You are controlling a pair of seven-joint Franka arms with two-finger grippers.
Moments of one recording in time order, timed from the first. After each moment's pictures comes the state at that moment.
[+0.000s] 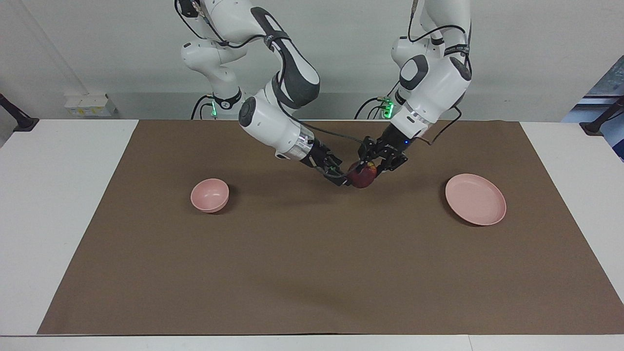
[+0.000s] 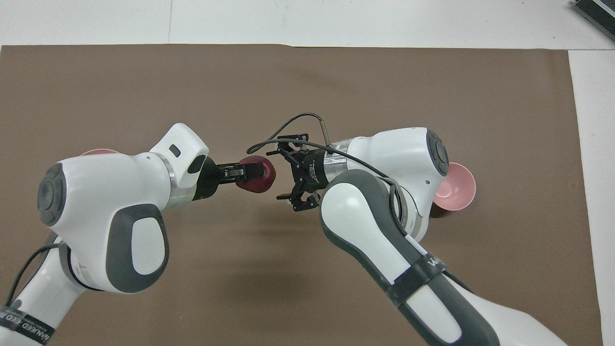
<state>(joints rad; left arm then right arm) -0.37 -0.05 -0.09 -2.14 -0.65 2.44 -0.03 0.49 0.30 0.04 -1.81 1.01 2.34 1.15</state>
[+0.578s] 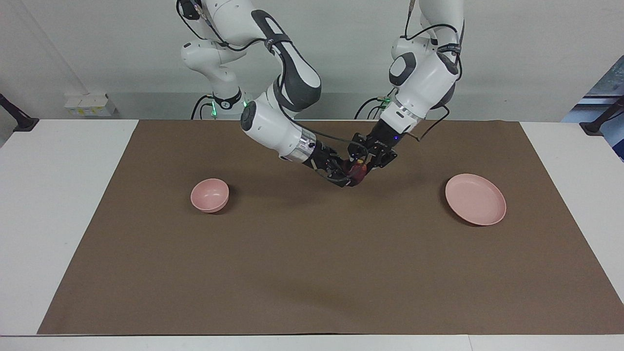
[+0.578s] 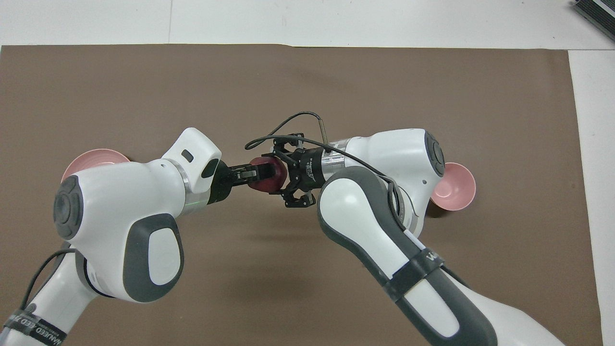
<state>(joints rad) -0.42 -0.05 -0.09 -2.14 -0.65 2.50 -0.09 0.50 0.30 0.04 -1.81 1.04 2.34 1.16</state>
